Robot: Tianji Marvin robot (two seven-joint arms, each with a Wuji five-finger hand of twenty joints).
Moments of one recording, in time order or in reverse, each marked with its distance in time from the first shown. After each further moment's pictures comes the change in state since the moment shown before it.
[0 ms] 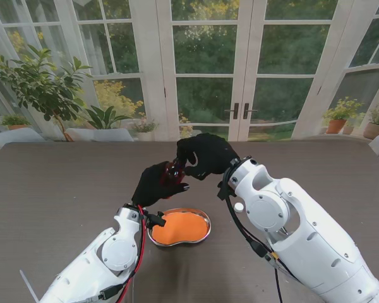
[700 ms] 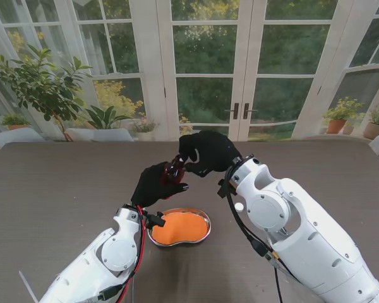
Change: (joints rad) left arm 0.006 0.000 -0.004 -0.004 -0.001 0.008 0.003; right arm -0.007 -0.005 0.011 0.002 0.015 -0.006 -0.037; left_hand 0.000 0.000 0.000 0.000 0.000 0.000 0.000 0.000 0.000 0.000 0.000 0.000 0.000 0.000 0.000 0.000 0.000 0.000 0.000 0.000; right_hand -0.003 0.022 -0.010 -0.011 0.015 -0.006 0.040 0.006 0.028 -0.015 -0.027 -0.029 0.000 -0.007 0.018 0.000 0.016 0.000 0.000 0.000
